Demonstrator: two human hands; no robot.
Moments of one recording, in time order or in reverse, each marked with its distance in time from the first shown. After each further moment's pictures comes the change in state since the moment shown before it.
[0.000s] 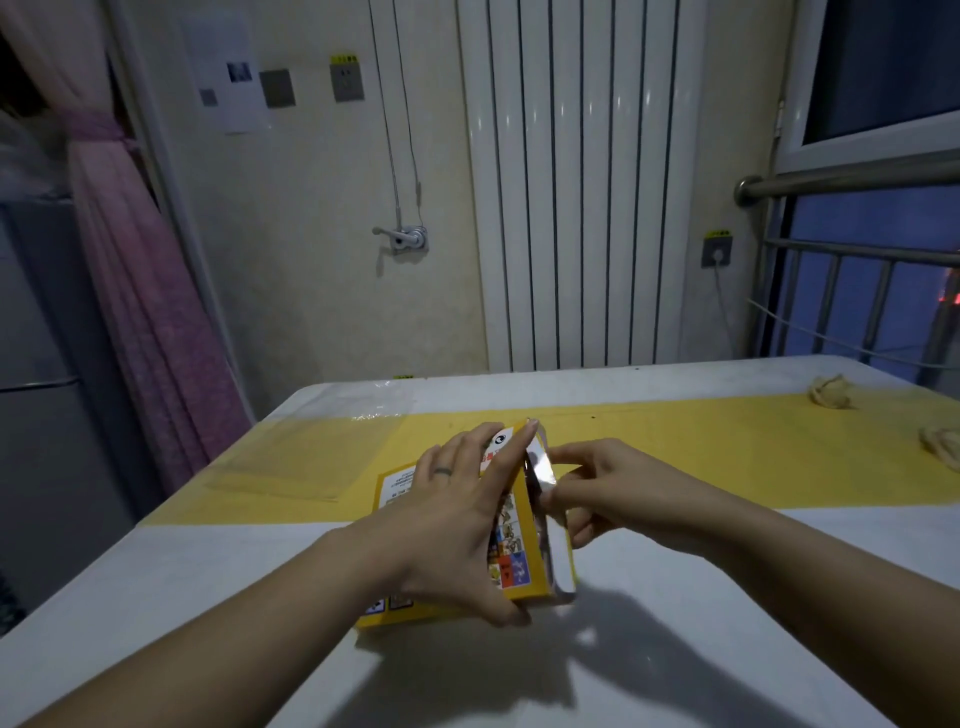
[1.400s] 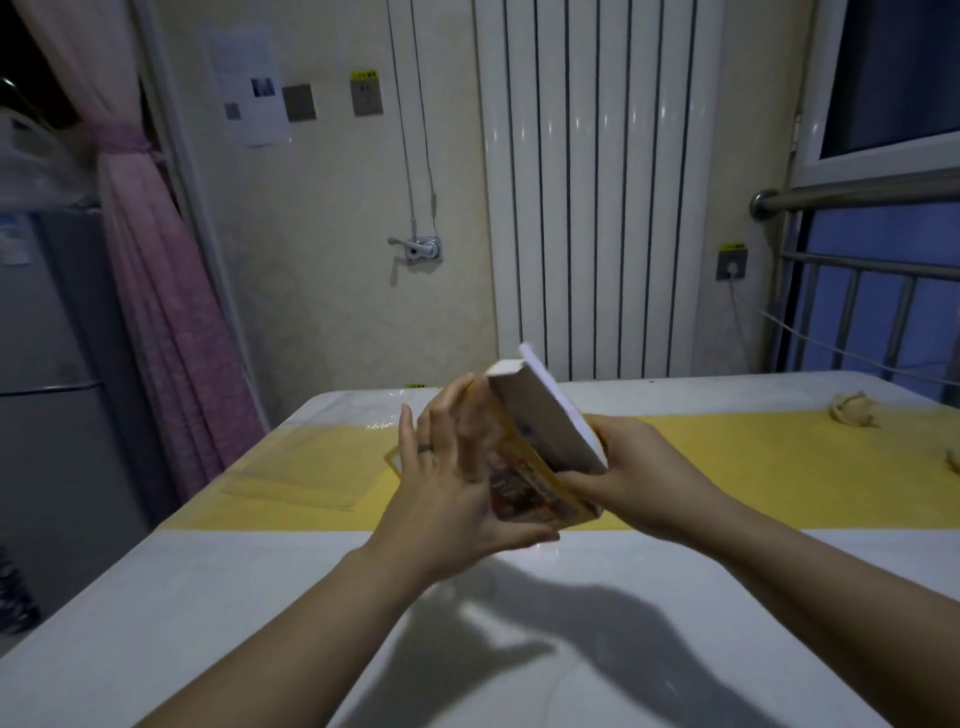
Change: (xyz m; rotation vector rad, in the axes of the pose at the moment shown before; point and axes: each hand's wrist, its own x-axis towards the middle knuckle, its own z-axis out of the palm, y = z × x) left_hand 0.017 -0.024 0.018 0.050 0.664 -0.056; right_hand 0.012 -0.009 -0.002 -0.560 0.374 -0.305
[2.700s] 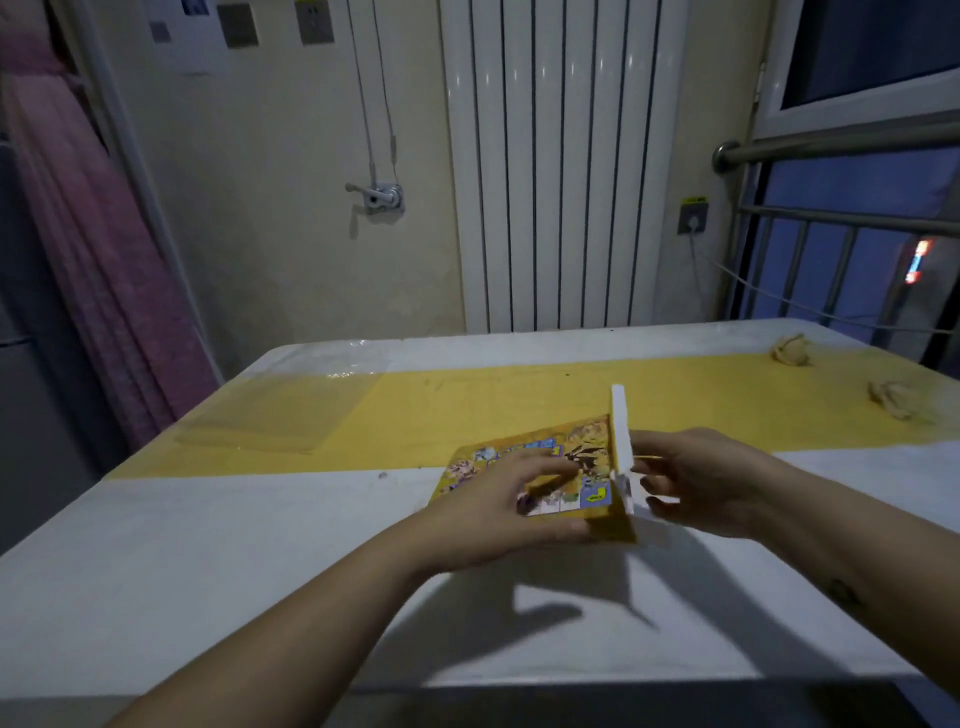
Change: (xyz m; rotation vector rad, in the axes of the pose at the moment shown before) left_hand -0.022 0.055 0.028 -0.662 -0.704 -0.135; right_hand -0.057 0.057 -0.016 0.829 -0.032 0.932
